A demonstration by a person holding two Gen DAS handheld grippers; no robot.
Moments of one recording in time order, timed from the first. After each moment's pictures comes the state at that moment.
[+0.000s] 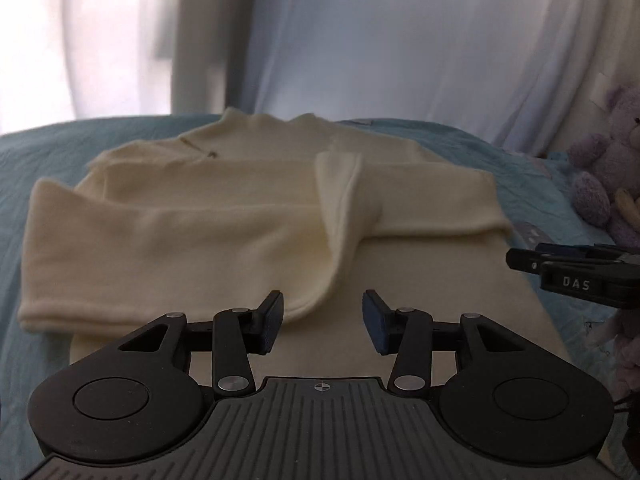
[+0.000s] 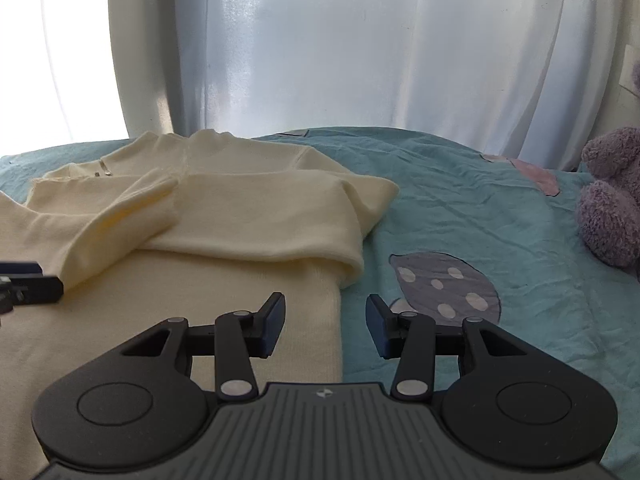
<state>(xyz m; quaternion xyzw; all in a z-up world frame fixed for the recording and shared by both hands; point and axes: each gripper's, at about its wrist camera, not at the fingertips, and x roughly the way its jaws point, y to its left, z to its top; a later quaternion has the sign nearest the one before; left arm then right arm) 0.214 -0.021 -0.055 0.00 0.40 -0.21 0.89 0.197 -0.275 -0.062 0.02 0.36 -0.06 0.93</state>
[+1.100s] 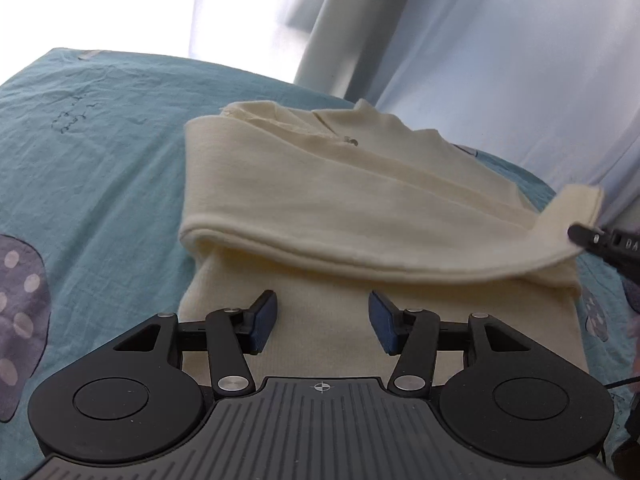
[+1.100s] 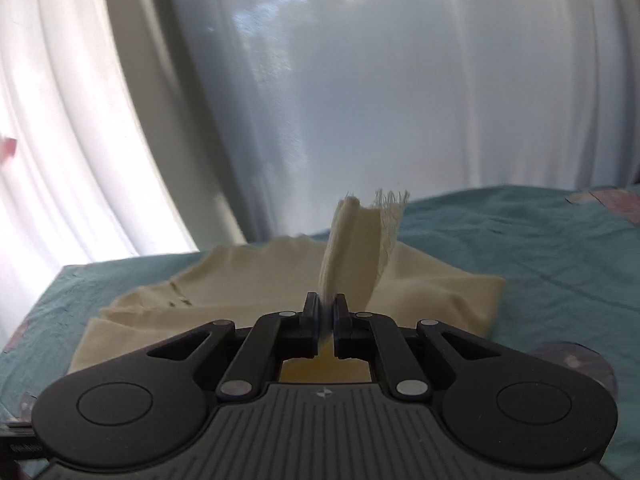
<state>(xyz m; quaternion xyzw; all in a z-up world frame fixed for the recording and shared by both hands) 0.243 0.040 -0.061 -0.09 0.43 -0.11 0.89 0.259 -0.277 -0.036 0.14 0.29 0.00 0.95</state>
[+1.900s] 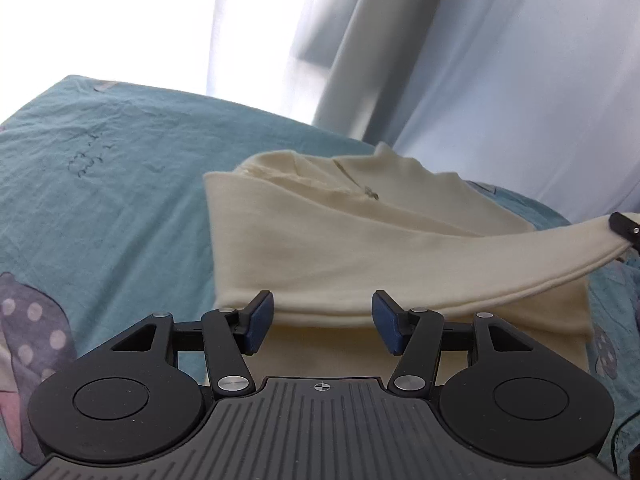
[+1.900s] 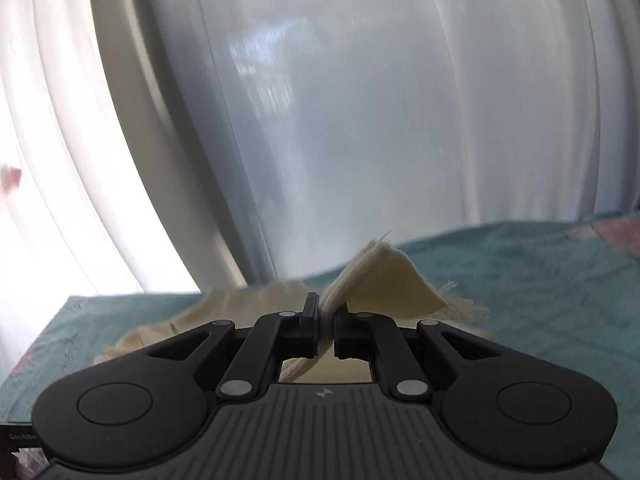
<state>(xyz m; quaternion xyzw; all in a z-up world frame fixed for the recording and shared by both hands) 0.264 0.053 -0.040 -0.09 0.40 -0.07 0.91 0.265 -0.293 -0.008 0.15 0.21 0.03 0.97</state>
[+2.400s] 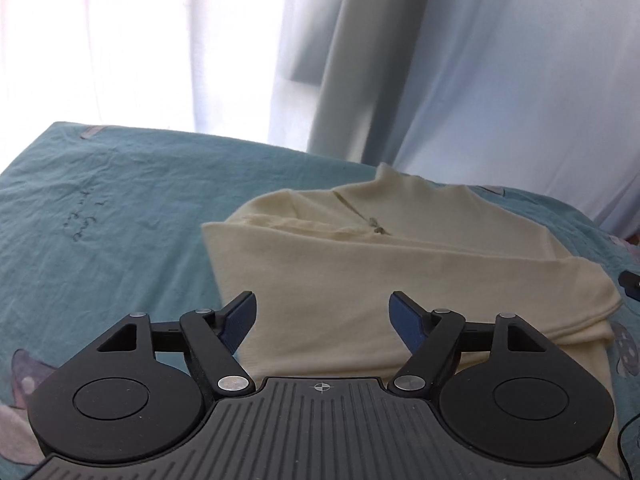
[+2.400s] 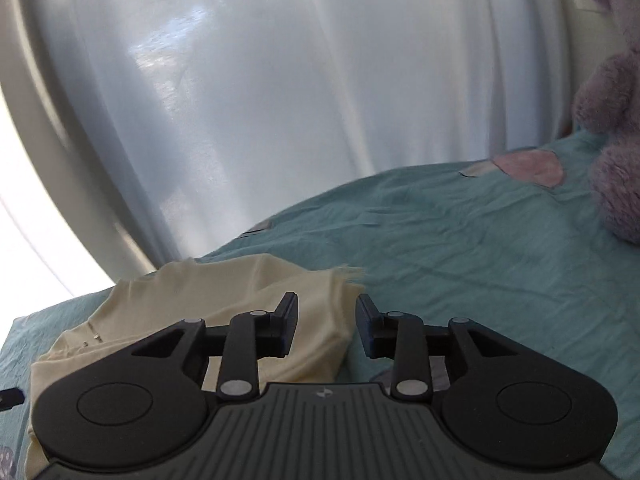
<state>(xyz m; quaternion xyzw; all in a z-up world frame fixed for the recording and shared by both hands) 0.304 0.038 -0.032 -0.03 0.40 -0.09 0.91 0.264 -0.349 -0.046 0.18 0.29 -0.06 0.94</state>
